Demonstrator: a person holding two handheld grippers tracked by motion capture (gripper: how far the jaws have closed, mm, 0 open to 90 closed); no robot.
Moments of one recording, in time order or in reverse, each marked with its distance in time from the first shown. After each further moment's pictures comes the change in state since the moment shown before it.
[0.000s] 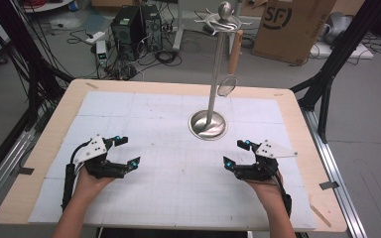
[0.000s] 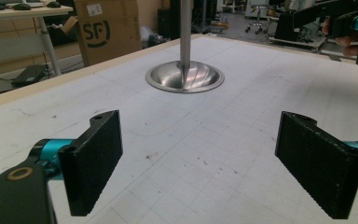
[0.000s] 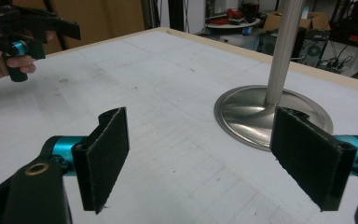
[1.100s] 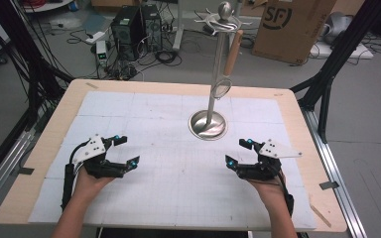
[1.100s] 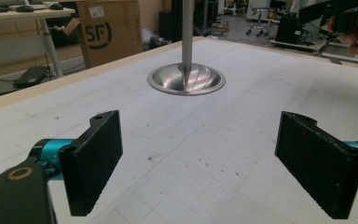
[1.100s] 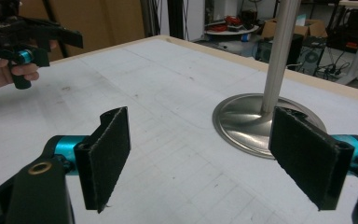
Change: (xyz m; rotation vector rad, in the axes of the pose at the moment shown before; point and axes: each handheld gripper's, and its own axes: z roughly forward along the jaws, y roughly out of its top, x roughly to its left) left arm 0.001 0.000 -0.001 -0.016 0.006 -0.007; right arm 0.000 0.005 -0.006 -0.027 -0.001 -0.001
